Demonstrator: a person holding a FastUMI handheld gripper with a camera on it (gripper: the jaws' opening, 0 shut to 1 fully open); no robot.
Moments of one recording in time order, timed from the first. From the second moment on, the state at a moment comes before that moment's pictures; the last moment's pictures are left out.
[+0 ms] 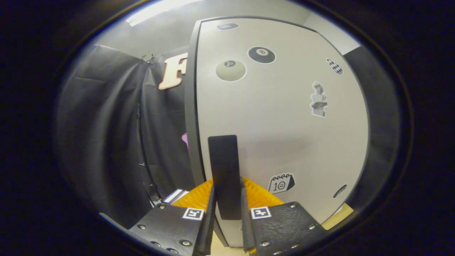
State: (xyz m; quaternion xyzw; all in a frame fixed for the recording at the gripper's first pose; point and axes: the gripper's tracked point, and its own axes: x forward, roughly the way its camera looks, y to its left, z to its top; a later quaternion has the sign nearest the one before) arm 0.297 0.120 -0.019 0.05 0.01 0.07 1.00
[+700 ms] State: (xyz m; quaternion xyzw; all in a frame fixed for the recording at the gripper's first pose) arm 0.222 0.099 -0.012 0.06 0.01 0.04 1.00
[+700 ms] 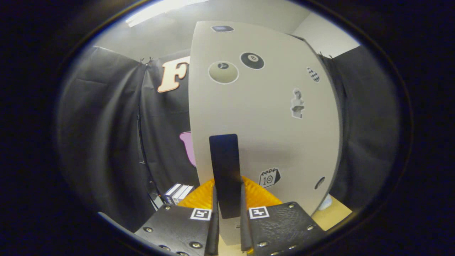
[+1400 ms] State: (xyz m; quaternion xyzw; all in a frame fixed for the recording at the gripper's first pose) arm 0.078 -0.112 0.017 0.07 -0.01 0.00 1.00
